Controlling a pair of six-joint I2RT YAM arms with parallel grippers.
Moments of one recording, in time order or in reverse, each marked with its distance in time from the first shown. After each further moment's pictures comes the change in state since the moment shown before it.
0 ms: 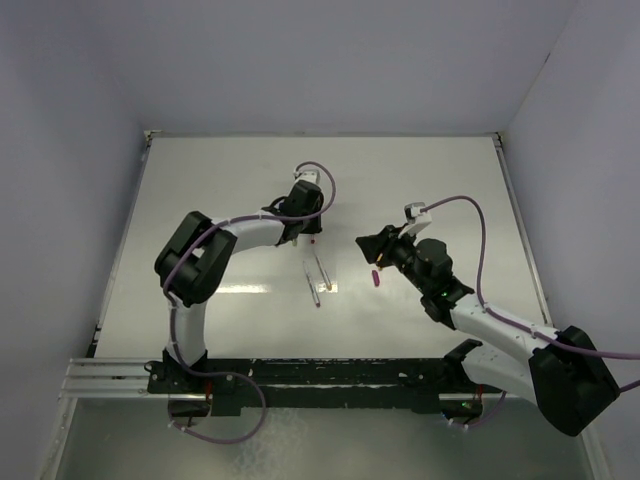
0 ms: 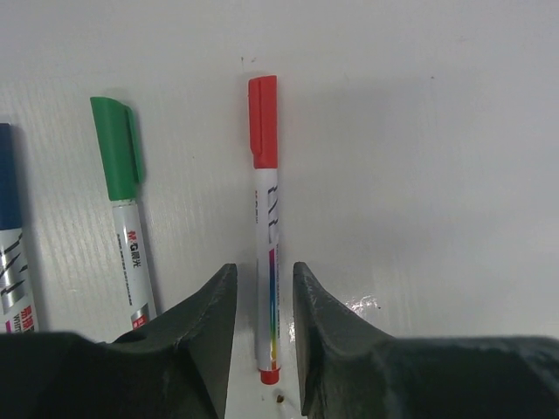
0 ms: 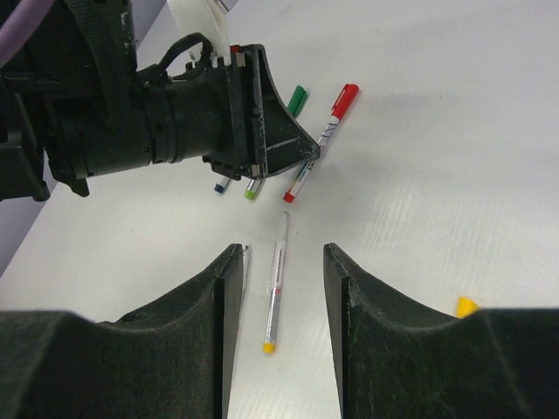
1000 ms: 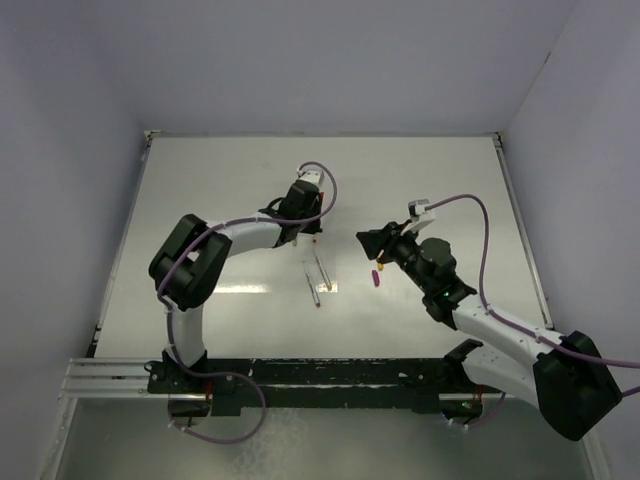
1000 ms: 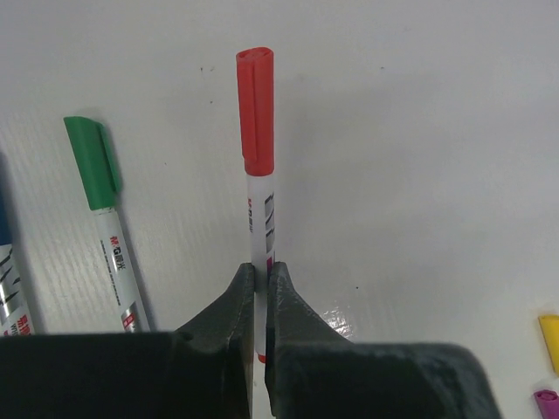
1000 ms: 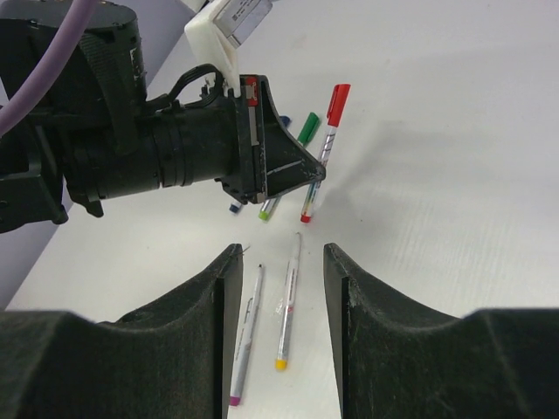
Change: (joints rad) left arm -0.006 -0.061 -0.039 0.052 0.062 0.089; right arm 0.000 -0.029 0.017 0.021 0.002 0.003
